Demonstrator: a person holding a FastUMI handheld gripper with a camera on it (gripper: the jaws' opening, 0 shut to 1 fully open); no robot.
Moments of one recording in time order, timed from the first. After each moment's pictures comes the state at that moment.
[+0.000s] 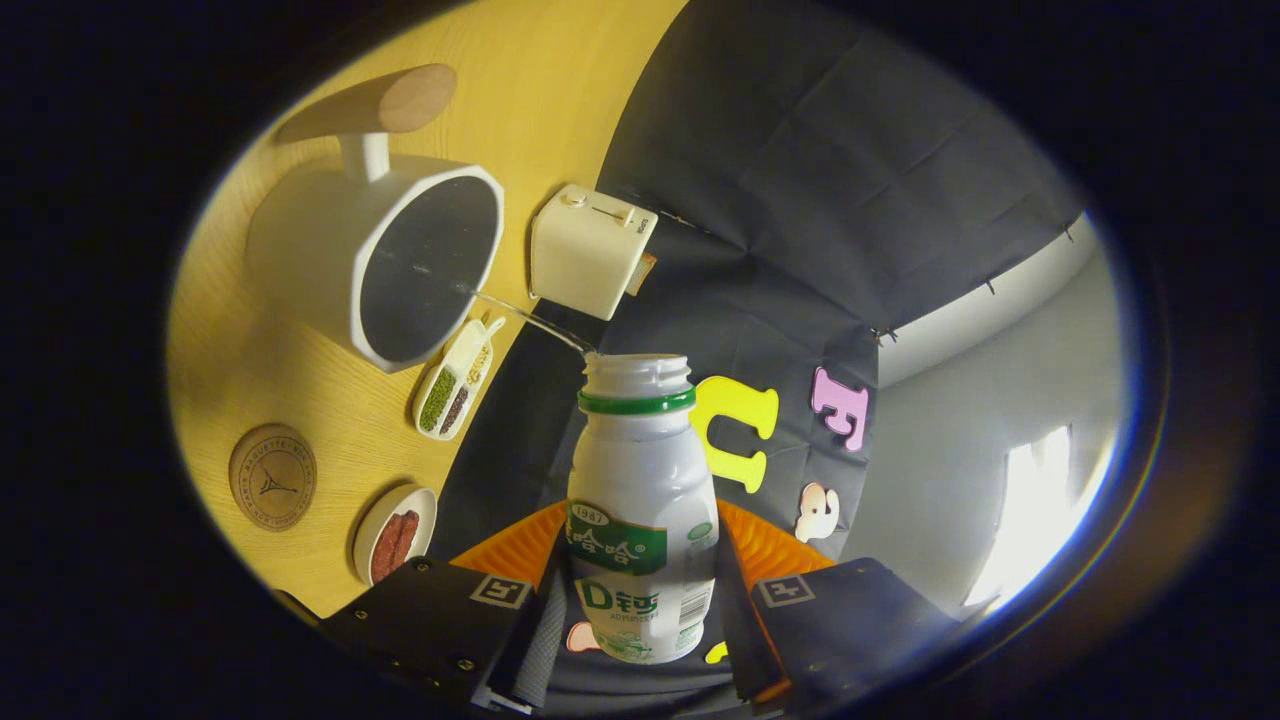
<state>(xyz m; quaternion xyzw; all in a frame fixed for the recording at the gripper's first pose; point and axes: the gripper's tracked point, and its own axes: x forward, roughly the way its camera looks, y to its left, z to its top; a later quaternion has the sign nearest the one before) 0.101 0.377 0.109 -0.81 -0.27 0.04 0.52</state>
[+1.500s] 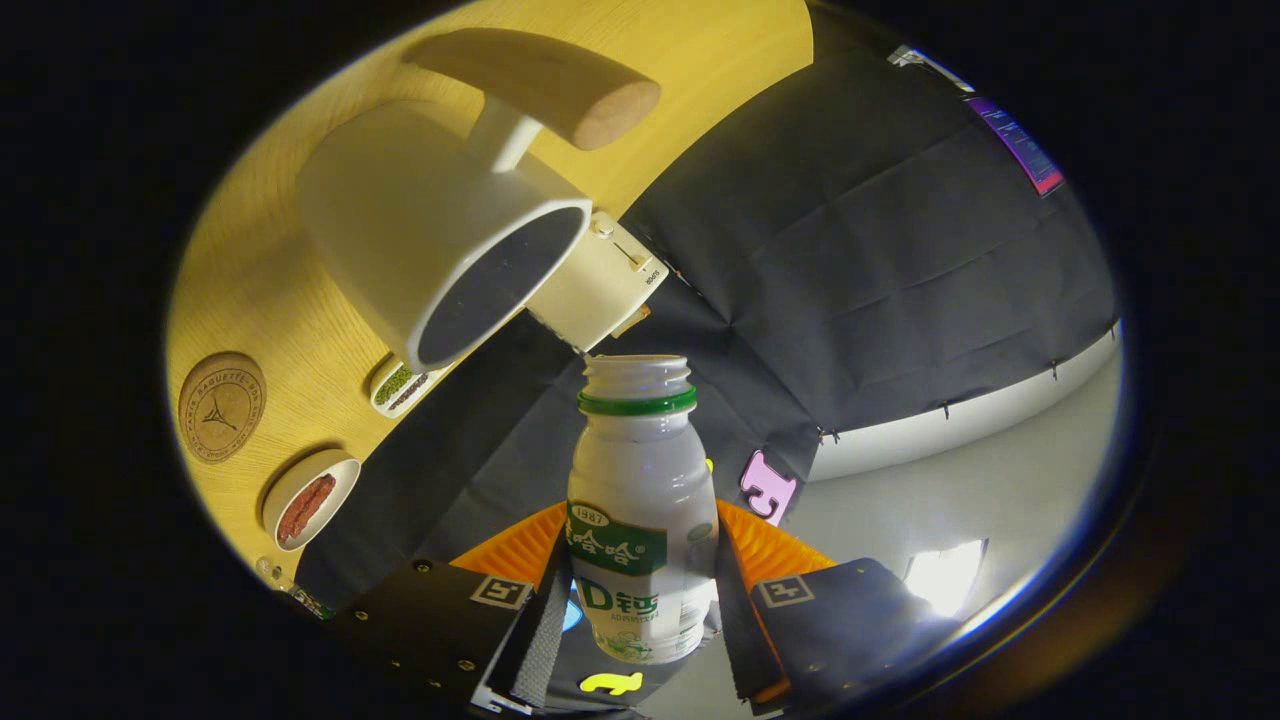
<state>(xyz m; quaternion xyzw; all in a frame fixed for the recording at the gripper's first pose) 0.079 0.402 0.106 -0.85 -0.36 0.02 0.39</state>
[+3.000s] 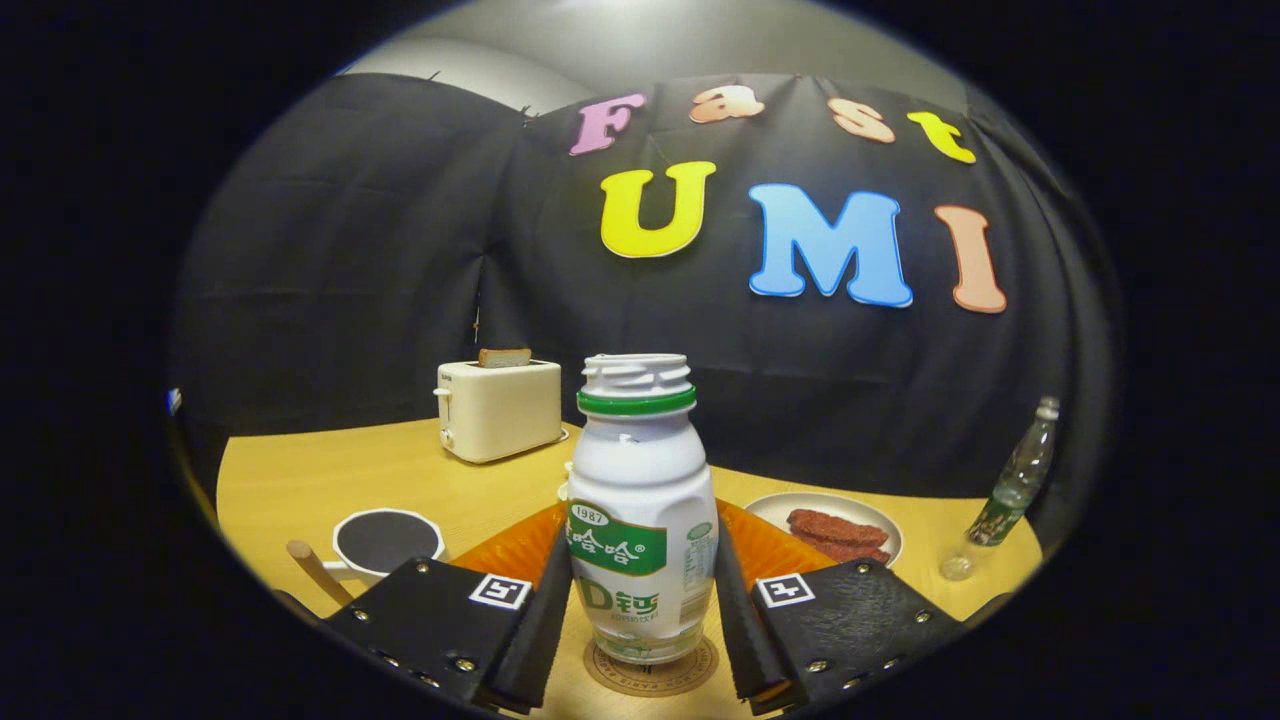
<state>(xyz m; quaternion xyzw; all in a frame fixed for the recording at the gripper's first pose) 0.153 0.321 0.034 -0.06 0.04 0.28 0.96</state>
